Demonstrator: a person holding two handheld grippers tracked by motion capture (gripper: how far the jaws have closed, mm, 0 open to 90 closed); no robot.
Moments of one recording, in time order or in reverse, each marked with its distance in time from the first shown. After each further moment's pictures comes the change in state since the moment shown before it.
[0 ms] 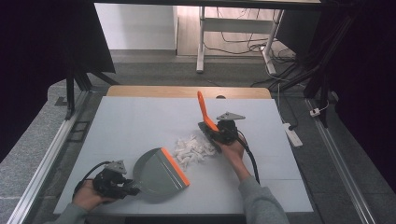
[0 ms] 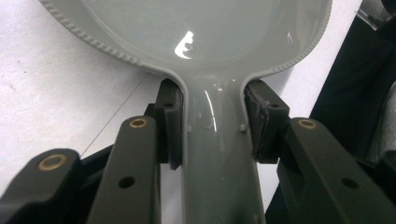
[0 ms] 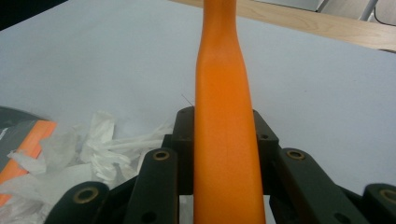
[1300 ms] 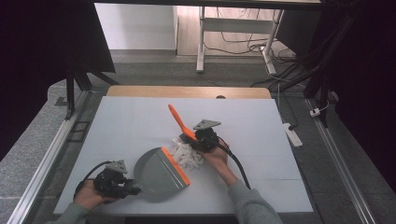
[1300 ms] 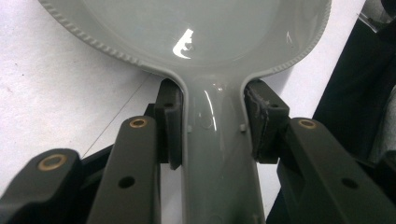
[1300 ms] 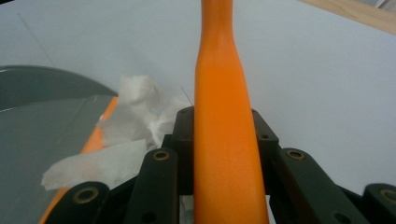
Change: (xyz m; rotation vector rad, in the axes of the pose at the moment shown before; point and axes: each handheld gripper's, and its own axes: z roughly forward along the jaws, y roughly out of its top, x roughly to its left) left arm 0.001 0.001 0.002 -0.004 0.000 -0.003; right arm 0.066 0.001 0.024 0.073 0.106 -0.166
